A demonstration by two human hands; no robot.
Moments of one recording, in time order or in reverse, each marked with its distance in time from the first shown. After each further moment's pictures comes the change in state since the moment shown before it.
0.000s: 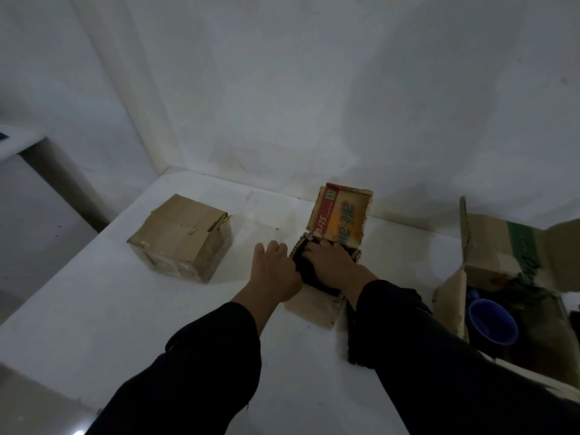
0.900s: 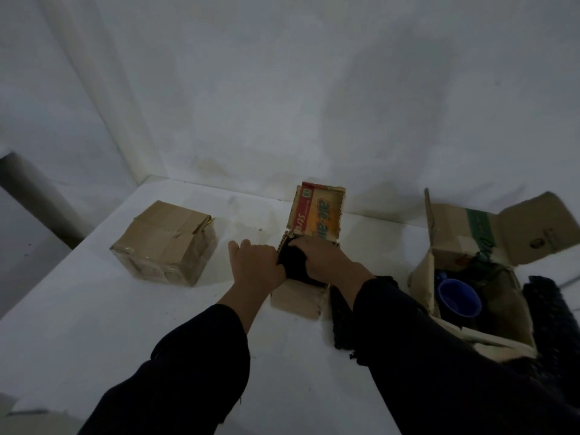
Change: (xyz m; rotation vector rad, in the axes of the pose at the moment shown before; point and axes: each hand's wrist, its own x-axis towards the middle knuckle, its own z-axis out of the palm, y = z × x) left_hand -0.012 0.000 -0.007 -0.082 0.117 -0.183; right_hand -0.030 -0.004 -0.016 0.358 0.048 0.124
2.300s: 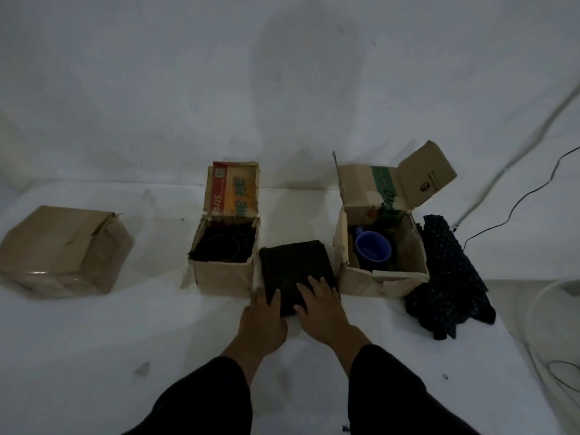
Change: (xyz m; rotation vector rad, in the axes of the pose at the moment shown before) left_hand -0.095 0.120 0.107 -0.145 -0.417 0.398; right_hand -0.164 0.082 0.121 0.084 0.059 0.467
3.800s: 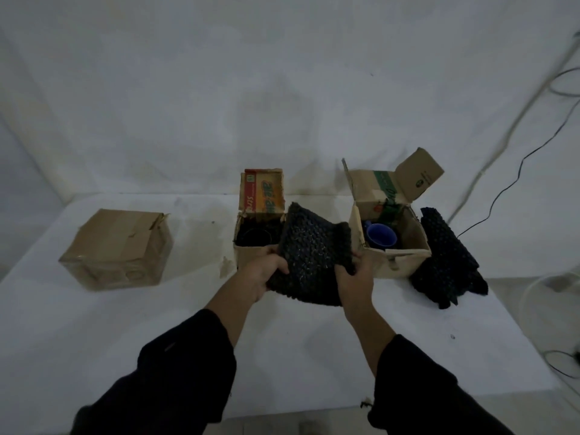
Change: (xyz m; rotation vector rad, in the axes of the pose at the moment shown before) left_hand -0.070 -0.048 -0.110 -1.544 -0.102 -0.154; right_hand -0.072 -0.082 -0.050 1.176 0.697 0.362
